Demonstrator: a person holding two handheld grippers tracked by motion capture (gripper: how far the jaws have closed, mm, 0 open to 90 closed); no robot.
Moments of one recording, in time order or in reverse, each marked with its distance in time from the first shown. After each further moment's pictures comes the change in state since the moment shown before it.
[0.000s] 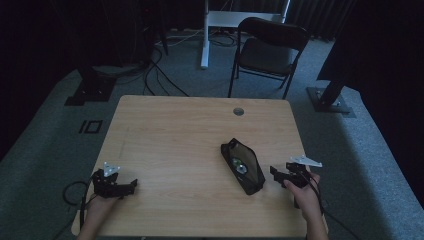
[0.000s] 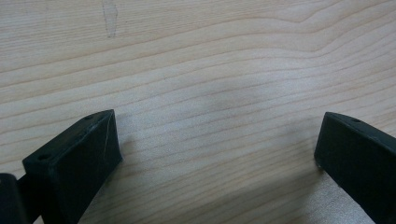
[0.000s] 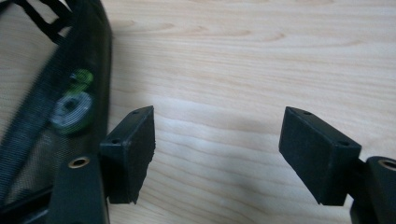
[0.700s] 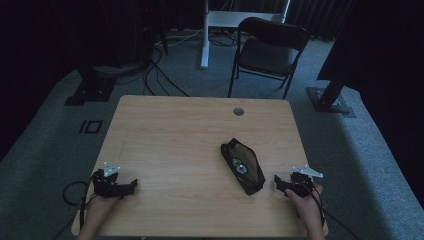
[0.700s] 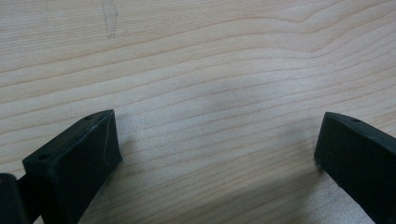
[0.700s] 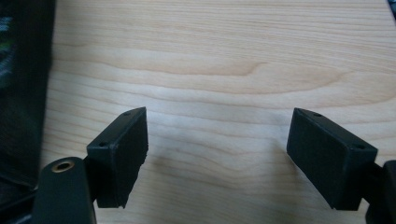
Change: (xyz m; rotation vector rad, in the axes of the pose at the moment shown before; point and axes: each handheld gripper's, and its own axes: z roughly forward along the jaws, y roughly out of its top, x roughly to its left) left arm 0.000 0.000 0.000 0.000 0.000 0.000; right arm -0.009 -0.034 0.002 0.033 -0.113 0.021
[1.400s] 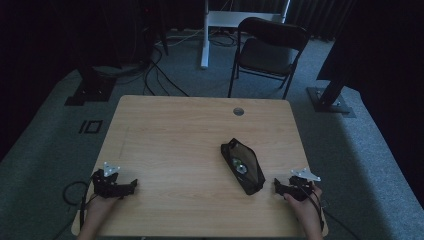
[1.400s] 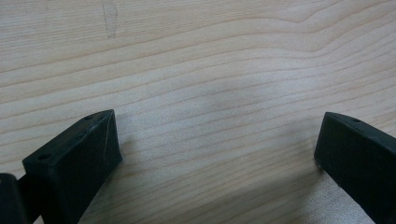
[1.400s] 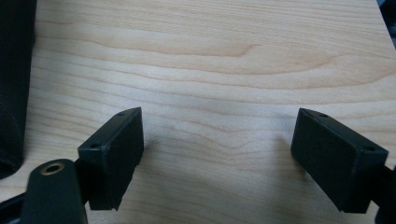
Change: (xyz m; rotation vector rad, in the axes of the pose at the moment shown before) left arm 0.000 0.000 0.000 0.000 0.000 0.000; right arm 0.006 -0.009 -0.002 0.013 -0.051 -0.021
